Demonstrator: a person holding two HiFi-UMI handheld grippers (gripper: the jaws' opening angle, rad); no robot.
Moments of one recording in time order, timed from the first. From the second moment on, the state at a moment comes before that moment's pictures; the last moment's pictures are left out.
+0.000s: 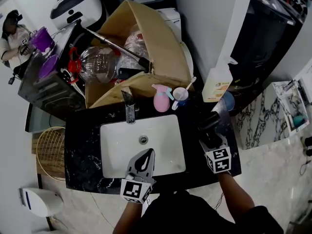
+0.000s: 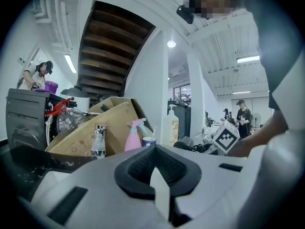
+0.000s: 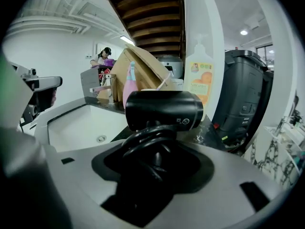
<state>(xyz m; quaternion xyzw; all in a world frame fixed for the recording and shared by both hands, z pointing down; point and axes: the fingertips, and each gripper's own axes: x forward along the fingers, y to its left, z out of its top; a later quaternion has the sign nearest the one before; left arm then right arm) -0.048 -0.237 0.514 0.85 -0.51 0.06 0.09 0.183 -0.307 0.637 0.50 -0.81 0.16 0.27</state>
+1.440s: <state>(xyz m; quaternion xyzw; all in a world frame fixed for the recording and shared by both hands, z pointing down) -0.050 -0.238 0.508 0.85 -0.52 0.05 0.09 0.175 -0.302 0.606 0.49 -0.81 0.15 0.29</state>
